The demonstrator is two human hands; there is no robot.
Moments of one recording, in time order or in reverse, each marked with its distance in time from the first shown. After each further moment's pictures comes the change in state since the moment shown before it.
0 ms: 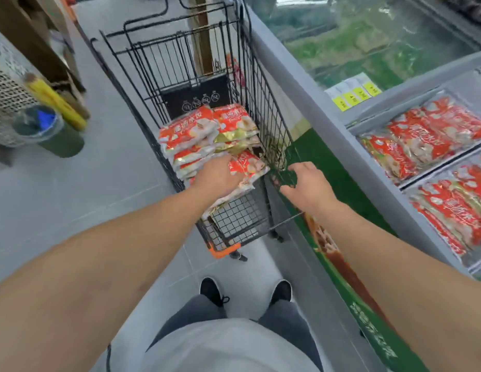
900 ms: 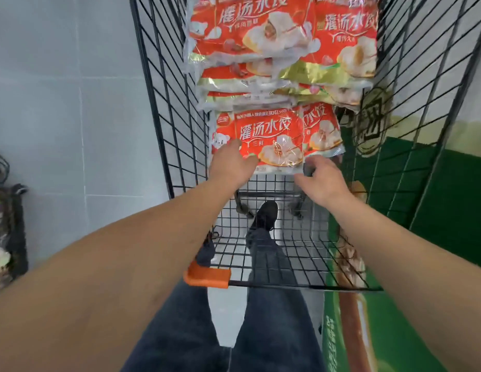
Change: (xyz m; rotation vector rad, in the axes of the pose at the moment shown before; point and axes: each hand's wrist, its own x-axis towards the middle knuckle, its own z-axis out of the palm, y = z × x) left_hand 0.150 -0.119 0.144 -0.417 0.002 -0.716; right_hand 0.251 0.006 0.167 0.002 -0.542 -0.029
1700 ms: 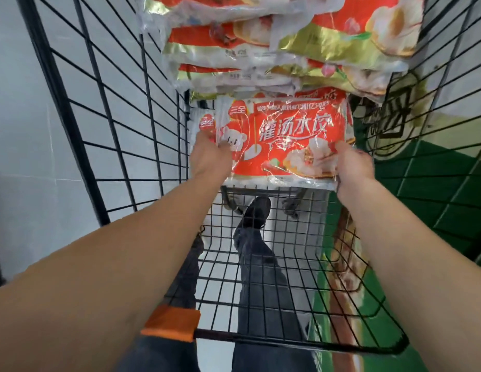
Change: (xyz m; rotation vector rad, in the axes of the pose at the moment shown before) left_hand 0.076 -0.023 0.055 -0.297 0.209 -0.376; right_hand 0.102 0.037 0.005 0.826 0.233 0.519
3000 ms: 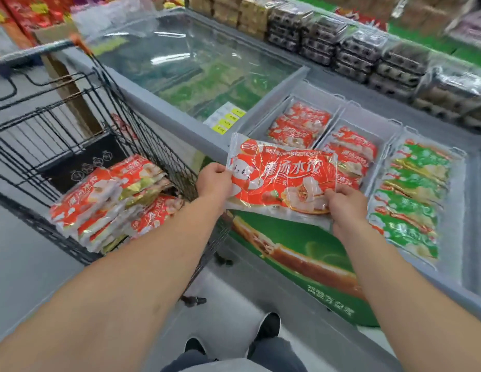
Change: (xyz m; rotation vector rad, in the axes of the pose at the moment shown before) left_hand -0.445 0.028 -0.107 -0.014 -0.618 0.942; right_hand -0.435 0.257 -0.295 0.804 0.772 -0.204
